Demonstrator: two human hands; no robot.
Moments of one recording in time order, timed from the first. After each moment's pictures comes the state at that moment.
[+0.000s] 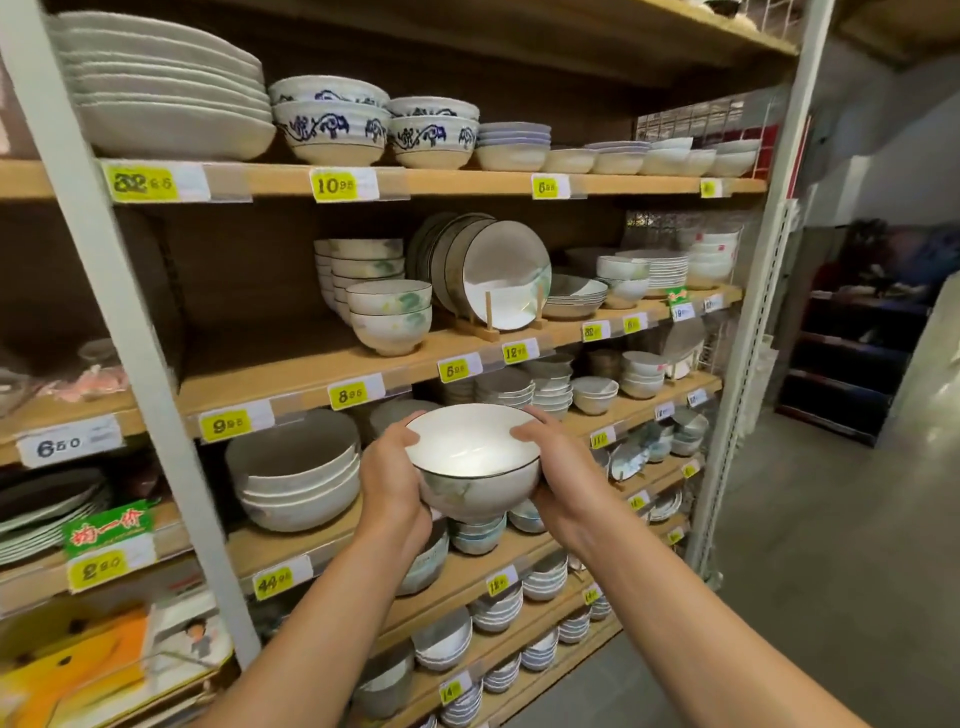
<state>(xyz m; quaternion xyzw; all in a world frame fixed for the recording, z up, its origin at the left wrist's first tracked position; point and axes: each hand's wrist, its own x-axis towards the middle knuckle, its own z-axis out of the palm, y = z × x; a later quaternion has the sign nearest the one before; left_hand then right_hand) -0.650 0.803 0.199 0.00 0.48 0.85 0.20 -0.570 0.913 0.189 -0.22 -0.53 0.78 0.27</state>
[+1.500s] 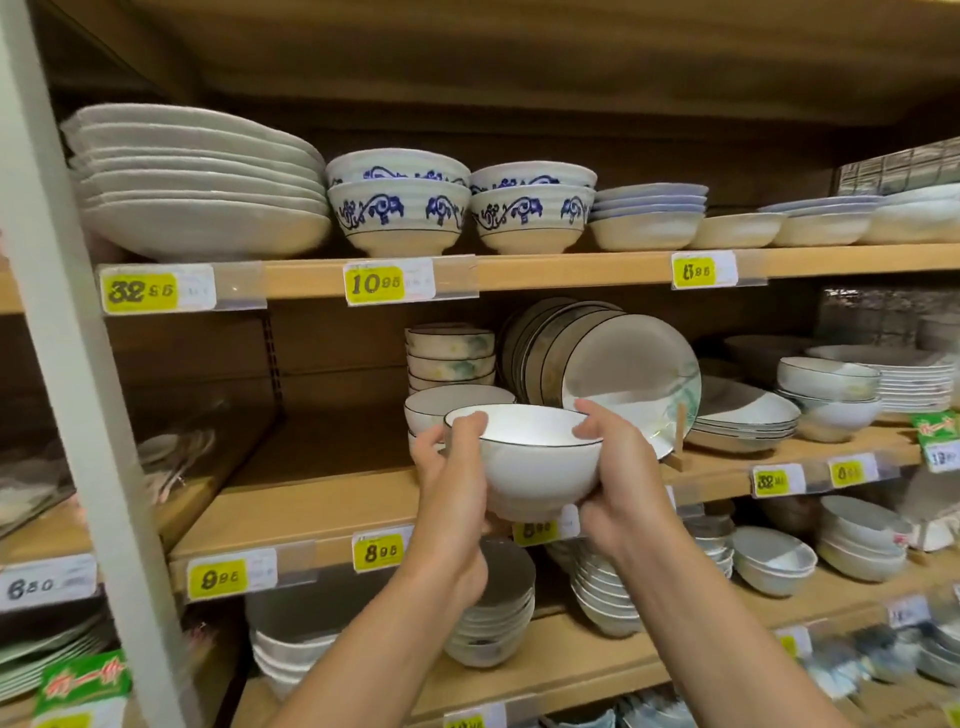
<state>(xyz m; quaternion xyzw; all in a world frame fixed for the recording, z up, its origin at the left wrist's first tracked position) -0.785 0.928 0.262 0.11 0.57 0.82 0.05 -0.759 1.043 0.271 -0.12 -0.47 0.83 0.26</state>
